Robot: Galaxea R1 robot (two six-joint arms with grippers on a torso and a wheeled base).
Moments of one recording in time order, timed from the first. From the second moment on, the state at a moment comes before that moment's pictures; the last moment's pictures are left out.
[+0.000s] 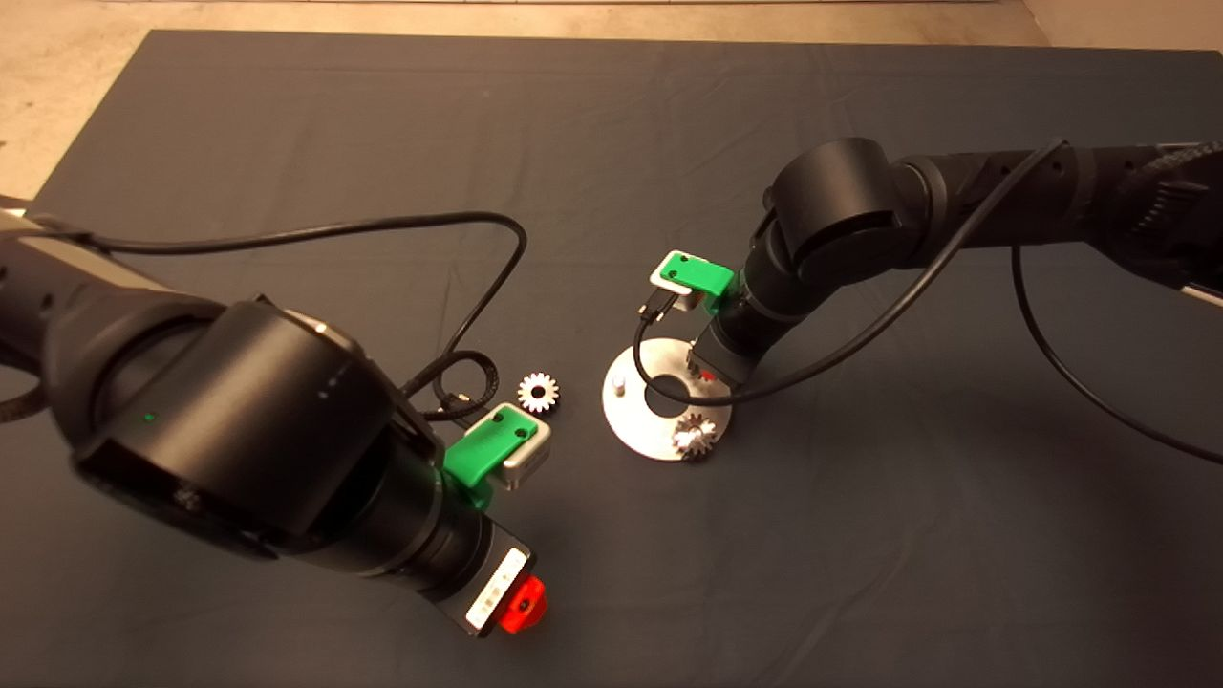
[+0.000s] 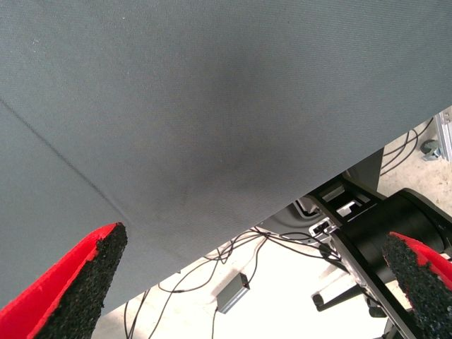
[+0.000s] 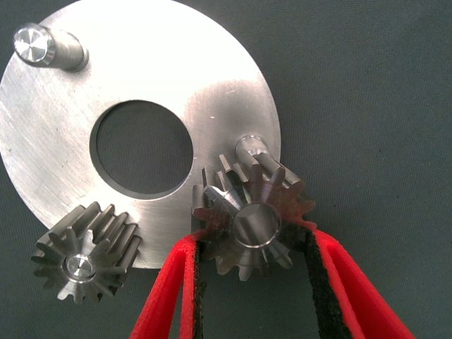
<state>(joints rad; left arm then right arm) -0.42 2.51 -0.45 0.25 1.53 -1.47 0.37 2.73 -1.11 -0.41 -1.52 0.75</state>
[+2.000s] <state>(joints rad) -0.42 2.51 -0.45 0.25 1.53 -1.47 0.37 2.73 -1.14 -0.41 -1.47 0.74</state>
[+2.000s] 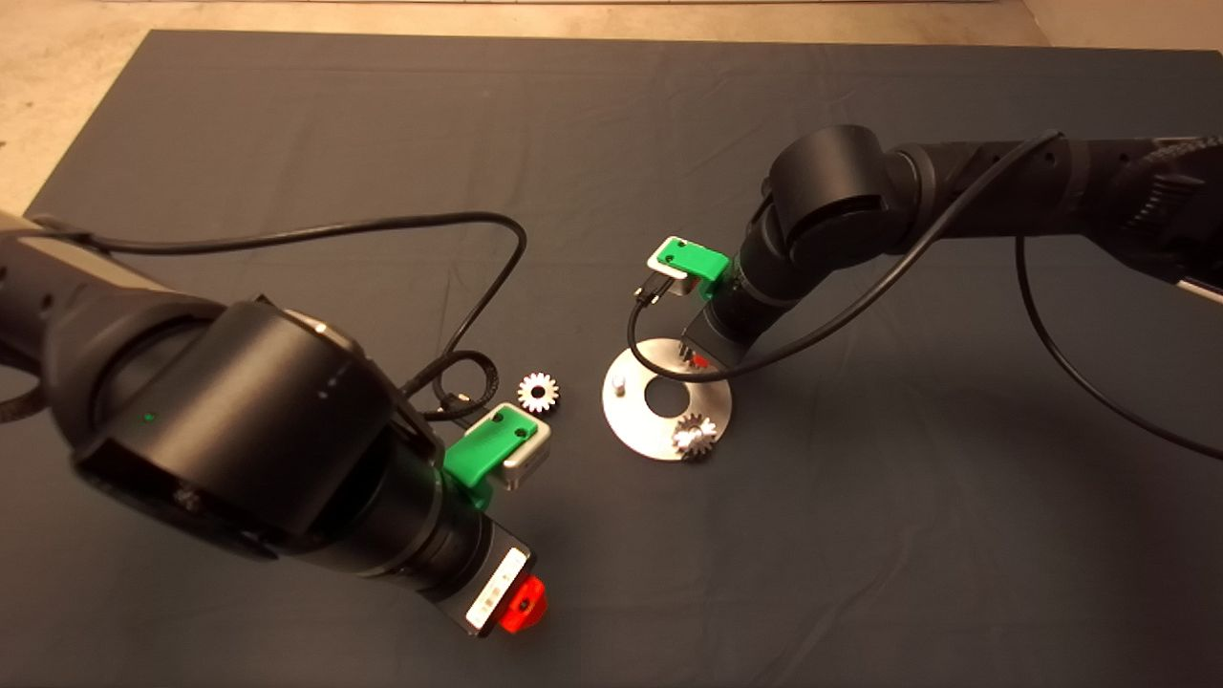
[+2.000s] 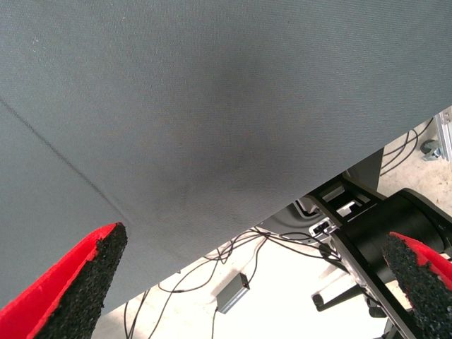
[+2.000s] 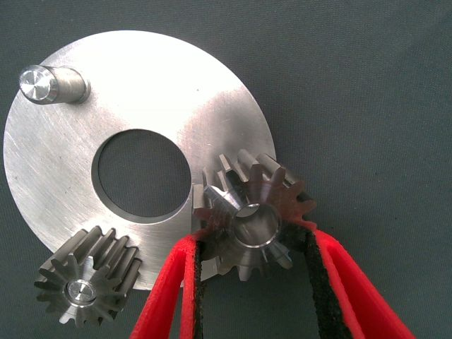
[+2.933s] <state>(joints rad) -0.42 2.51 -0.45 0.25 1.53 -1.47 0.40 2.73 -1.14 -0.41 -1.48 0.74</state>
